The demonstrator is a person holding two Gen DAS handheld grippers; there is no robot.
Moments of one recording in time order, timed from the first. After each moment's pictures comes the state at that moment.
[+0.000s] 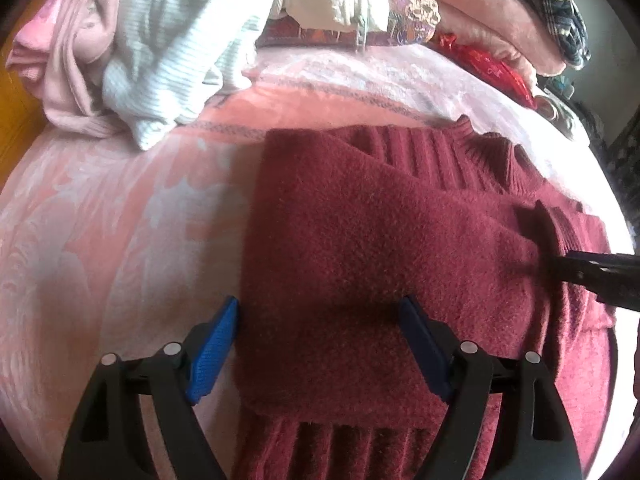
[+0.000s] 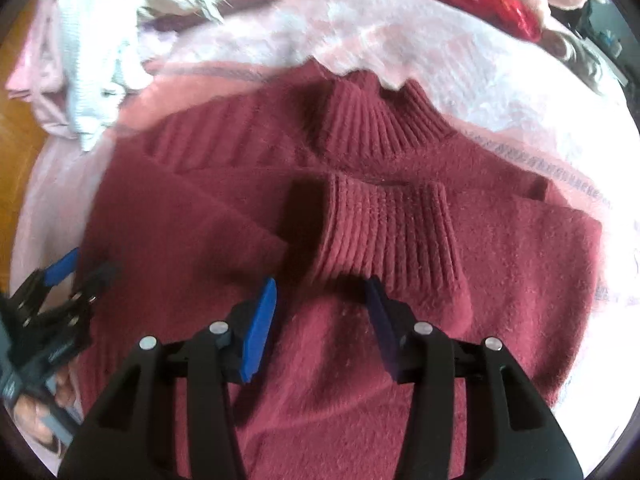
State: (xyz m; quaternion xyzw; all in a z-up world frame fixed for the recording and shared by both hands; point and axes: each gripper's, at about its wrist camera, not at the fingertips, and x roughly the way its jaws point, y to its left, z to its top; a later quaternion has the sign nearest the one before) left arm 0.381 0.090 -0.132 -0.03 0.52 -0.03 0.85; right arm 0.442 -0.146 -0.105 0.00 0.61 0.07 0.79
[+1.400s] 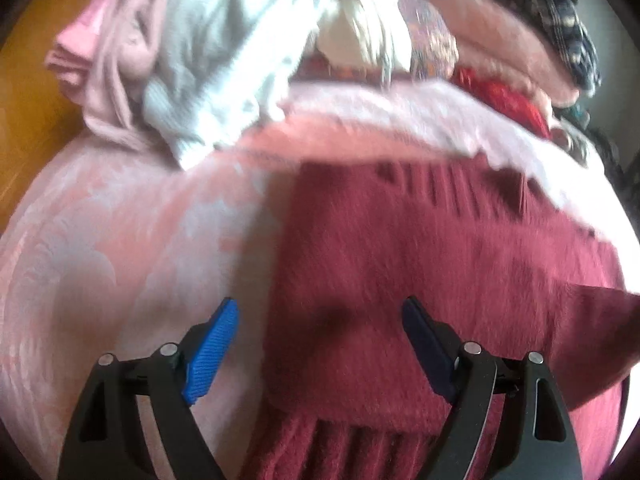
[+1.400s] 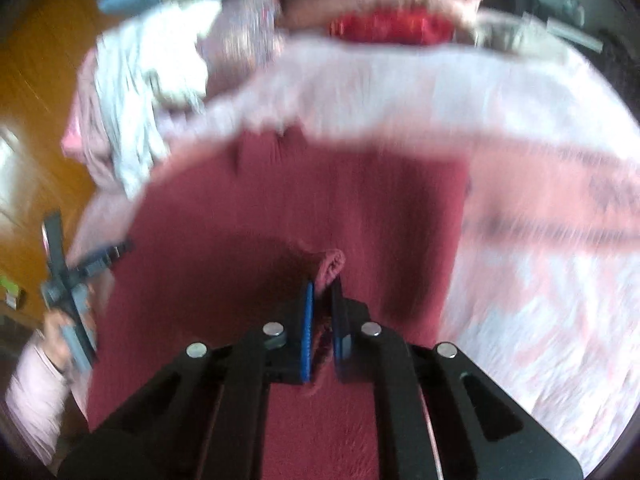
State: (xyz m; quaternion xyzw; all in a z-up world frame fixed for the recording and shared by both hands) left arm 0.364 0.096 -0.117 -0.04 0.45 0.02 0.89; right arm 0.346 -0.345 -0.035 0.13 0.46 0.12 0.87
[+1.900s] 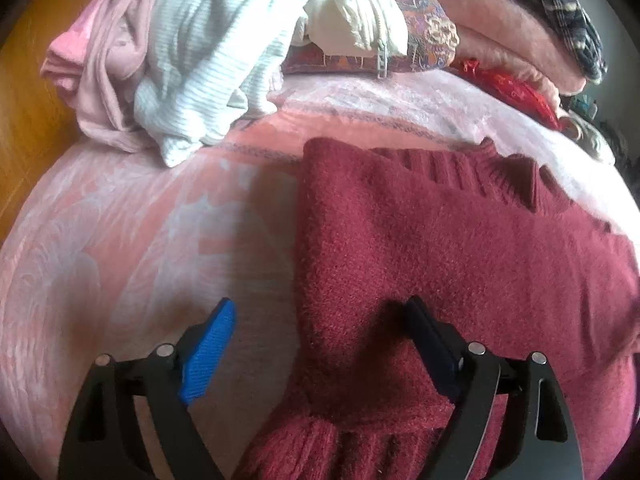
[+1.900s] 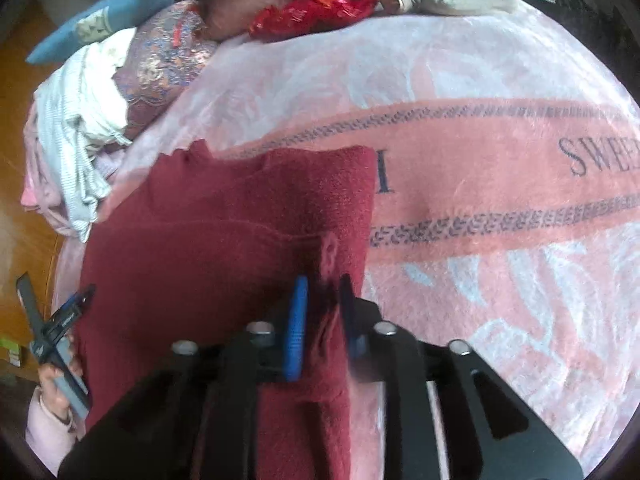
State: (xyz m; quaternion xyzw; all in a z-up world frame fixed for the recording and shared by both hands) left arm 0.376 0.080 -0.136 -0.02 0.46 0.03 0.89; right arm 0.361 -0.396 -0.096 0.16 0.52 0.06 0.84
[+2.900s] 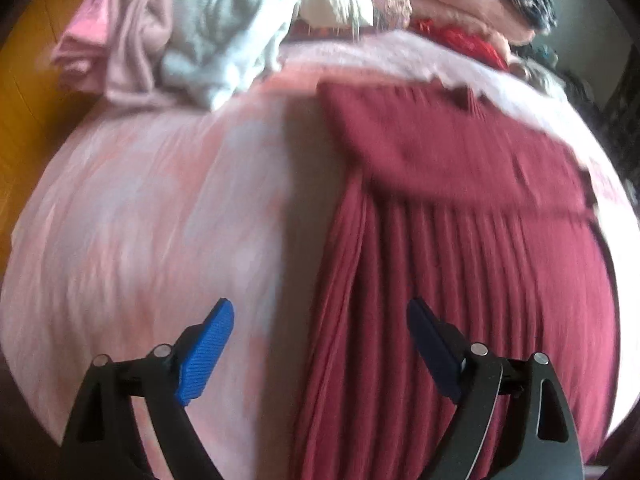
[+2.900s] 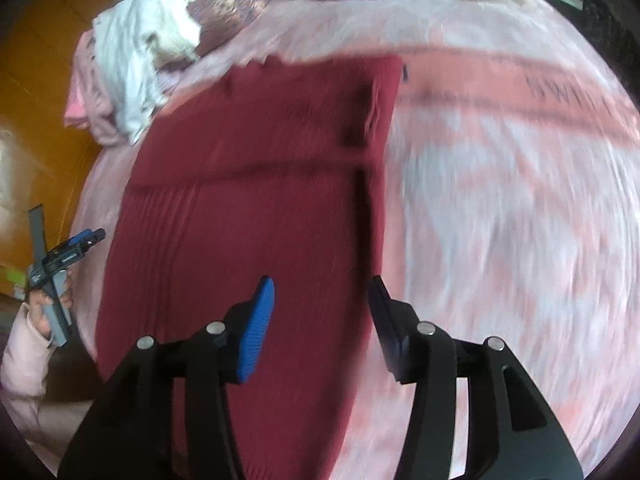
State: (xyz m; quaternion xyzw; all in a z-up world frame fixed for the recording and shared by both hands) left arm 0.230 0.126 -0.096 0.02 0.54 -0.03 0.84; right arm 0.191 -0.366 -0.059 0.12 0.58 0.12 0.80
